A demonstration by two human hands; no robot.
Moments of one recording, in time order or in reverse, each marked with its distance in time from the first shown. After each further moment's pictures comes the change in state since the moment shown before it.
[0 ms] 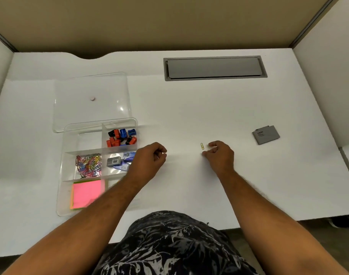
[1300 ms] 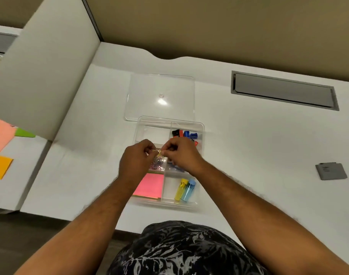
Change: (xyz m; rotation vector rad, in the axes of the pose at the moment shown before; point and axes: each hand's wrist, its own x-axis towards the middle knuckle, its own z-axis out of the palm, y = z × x) left_hand -0.051 -0.117 -0.169 0.086 0.328 -0.261; right_hand -0.131 -0.205 0.198 -0.044 -0.678 -0.488
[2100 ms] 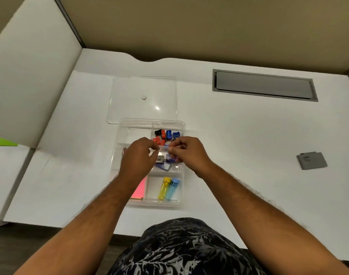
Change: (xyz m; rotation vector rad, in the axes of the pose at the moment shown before) left_hand -0.006 0.051 0.033 0.149 -0.036 0.201; right_hand -0.036 0.032 -0.062 0.256 0.110 0.132
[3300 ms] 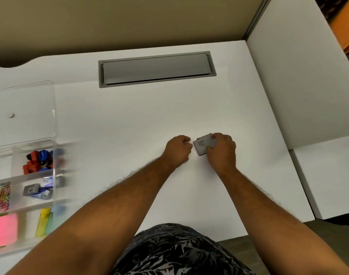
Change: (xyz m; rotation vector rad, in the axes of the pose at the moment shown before) left_hand 0.040 0.367 0.337 -0.651 -0.649 -0.407; right_hand -0.058 0.220 -0.405 -0.499 0.663 0.288
